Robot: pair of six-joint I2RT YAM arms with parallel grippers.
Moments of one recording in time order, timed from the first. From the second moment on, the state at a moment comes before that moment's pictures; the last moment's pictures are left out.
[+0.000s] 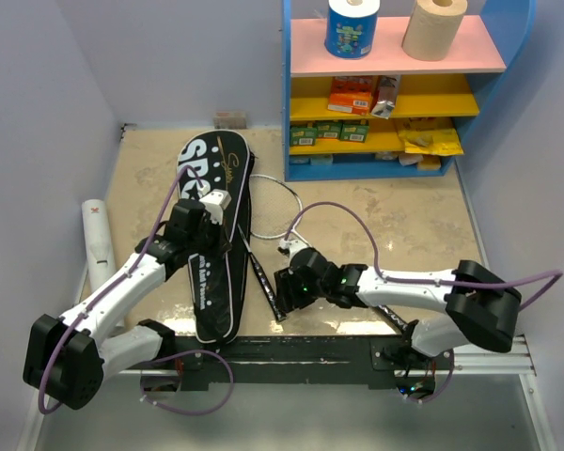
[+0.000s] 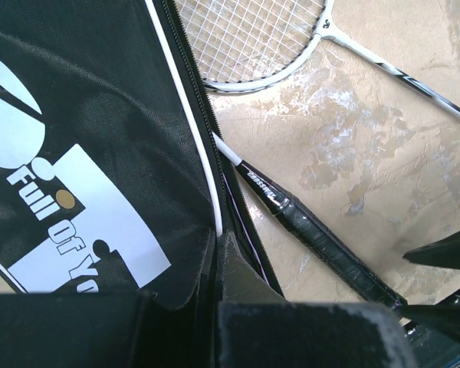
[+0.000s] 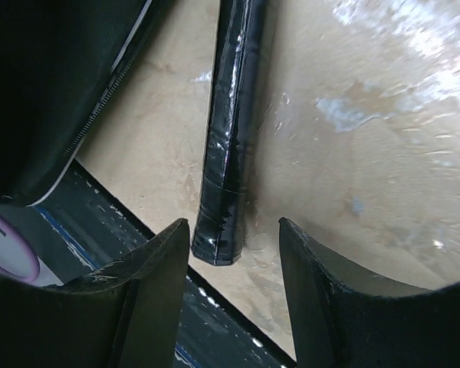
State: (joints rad) left arm -0.41 1.08 0.69 -0.36 0.16 -0.21; right arm 1.08 1.39 0.68 -0.12 -0.03 0.64
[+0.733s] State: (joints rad) left arm -0.41 1.06 0.69 -0.36 0.18 -0.21; right arm 1.21 1.62 0.80 -0.09 0.09 0.76
